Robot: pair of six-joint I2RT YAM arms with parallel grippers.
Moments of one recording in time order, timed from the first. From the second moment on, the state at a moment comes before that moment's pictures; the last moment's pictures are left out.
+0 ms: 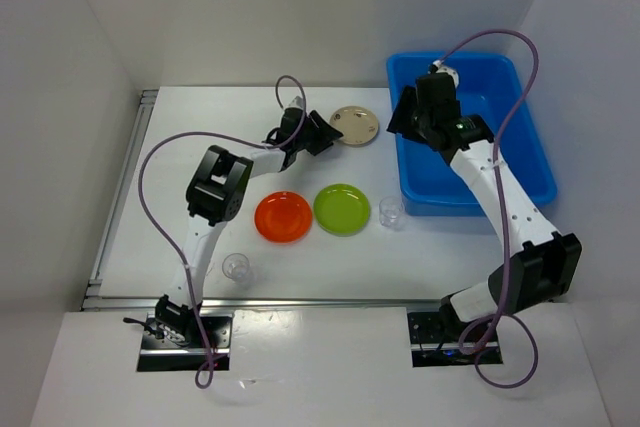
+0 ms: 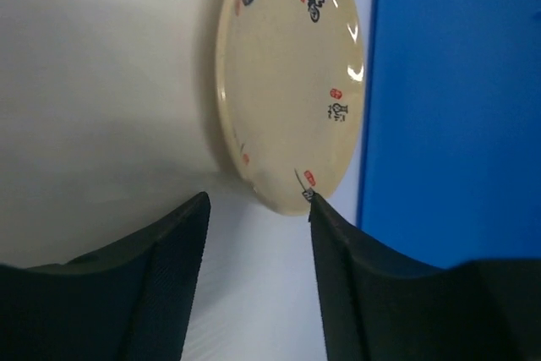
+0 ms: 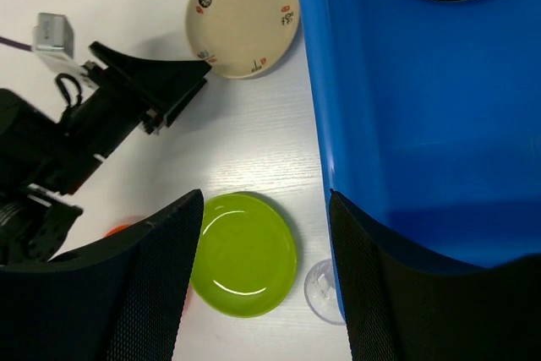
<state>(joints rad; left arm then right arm) -0.42 2.42 1.67 0.32 0.21 -1.03 0.31 1.45 1.46 -0.66 0.21 0.52</state>
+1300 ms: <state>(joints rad) -0.40 1.79 1.39 0.12 0.30 -1.00 0.31 1.50 1.53 -0.52 0.01 0.42</state>
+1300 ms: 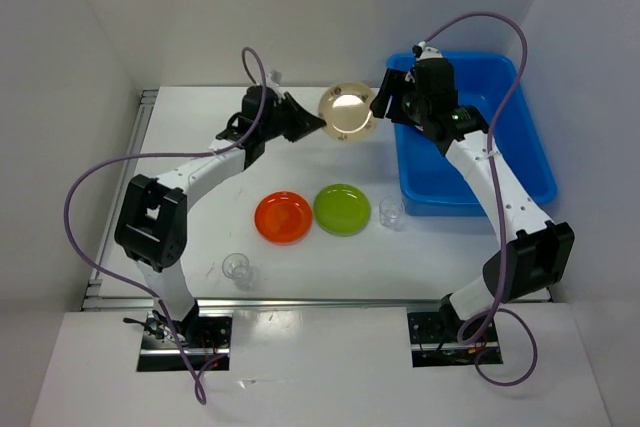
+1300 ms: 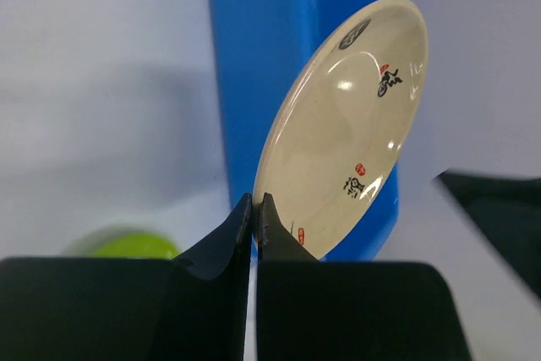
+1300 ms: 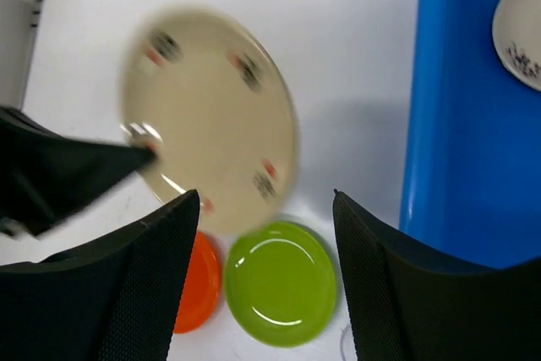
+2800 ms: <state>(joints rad) -0.40 1.74 1.35 0.06 0.29 -0.98 0.17 1.75 1.76 -0.52 0.08 0.40</state>
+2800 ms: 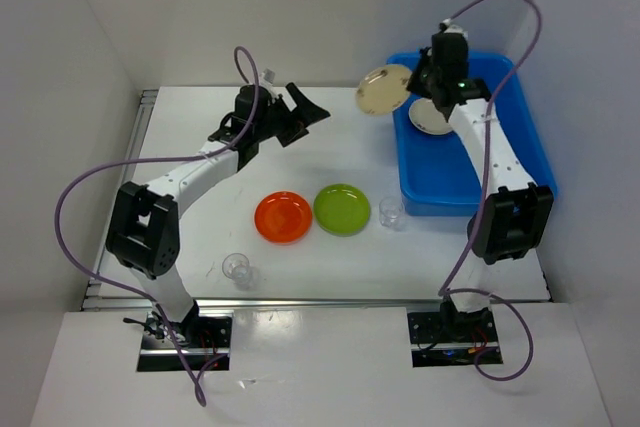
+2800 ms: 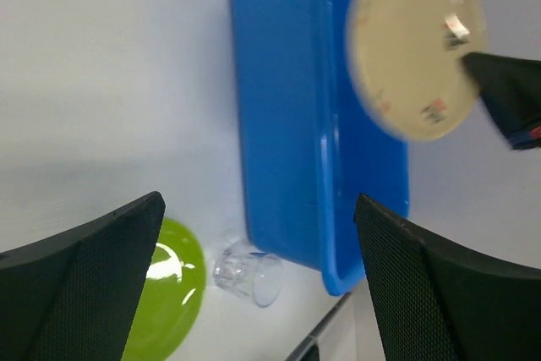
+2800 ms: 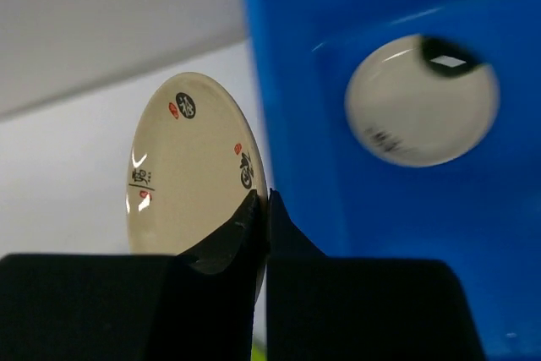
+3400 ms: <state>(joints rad) -0.33 1.58 1.16 0.02 0.20 -0.91 -0.17 2.17 2.07 -0.70 0.39 0.47</state>
